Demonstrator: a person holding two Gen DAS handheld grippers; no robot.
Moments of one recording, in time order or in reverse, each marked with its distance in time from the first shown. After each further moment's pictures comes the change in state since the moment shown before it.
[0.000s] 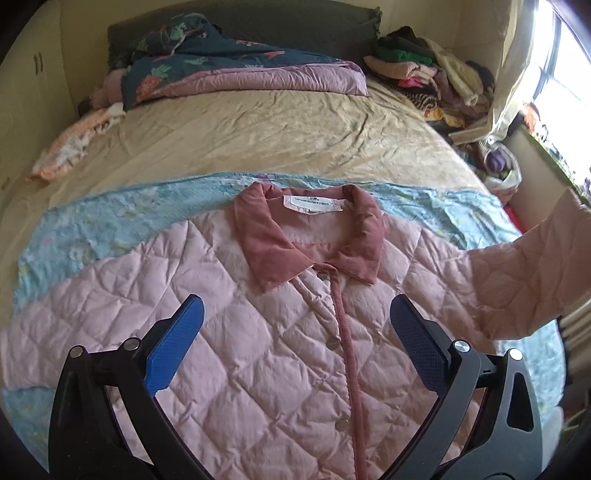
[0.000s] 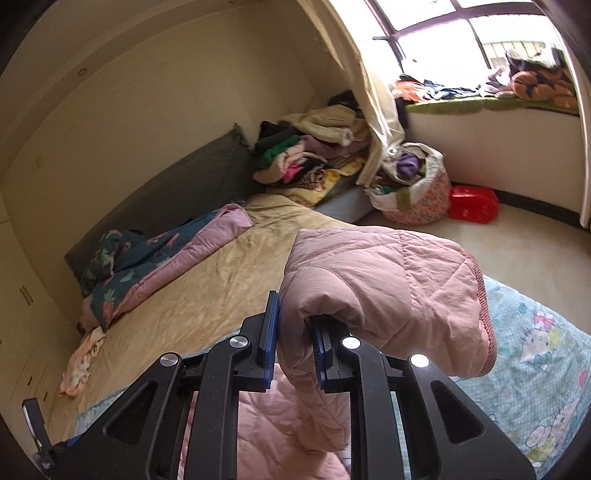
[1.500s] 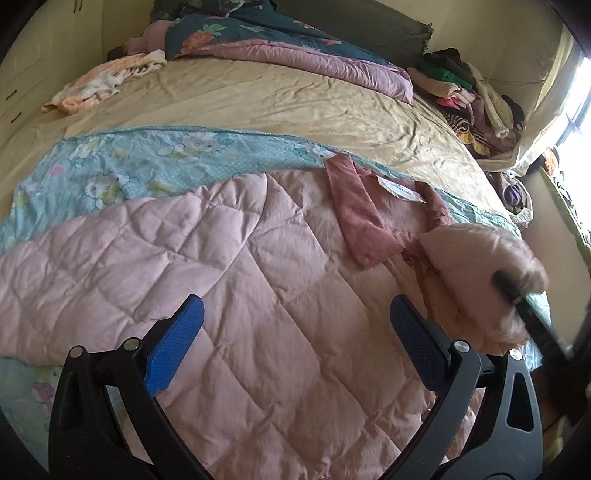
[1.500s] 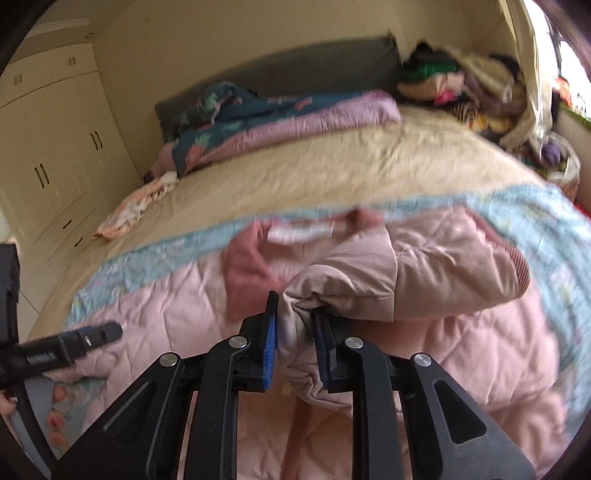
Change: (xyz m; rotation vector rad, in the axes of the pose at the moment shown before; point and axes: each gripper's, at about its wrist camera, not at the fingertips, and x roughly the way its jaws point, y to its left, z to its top) left arm 0.037 0.119 -0.042 -0.177 0.028 -0.033; right arm 0.120 0.217 -0.225 -0.331 0.419 0.308
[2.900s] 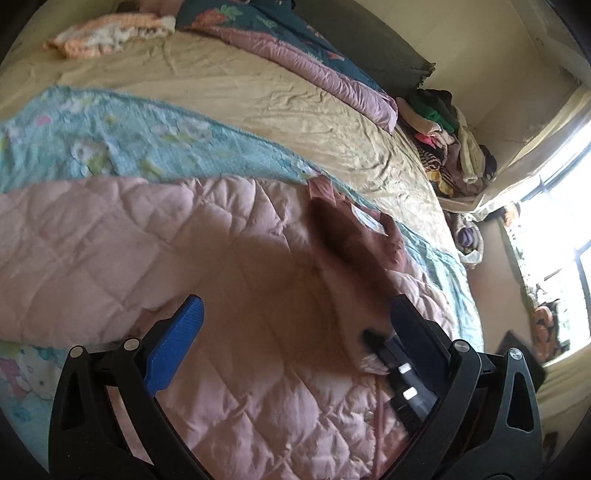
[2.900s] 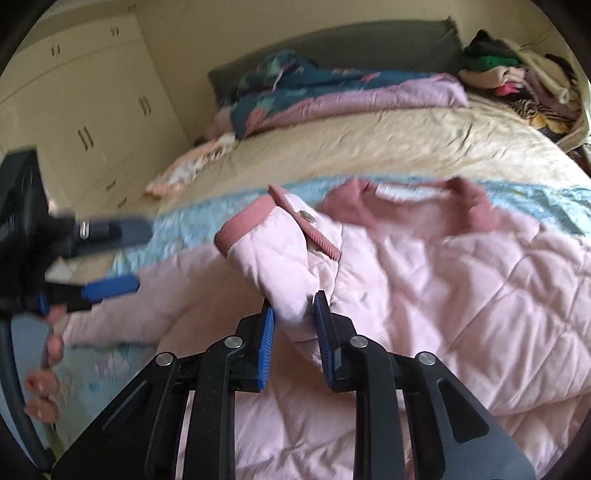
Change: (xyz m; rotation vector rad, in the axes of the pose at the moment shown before) left arm -0.021 0.042 0.011 -0.214 0.016 -0.250; right arm 0.033 0.097 -0.030 -0.170 0.133 0.186
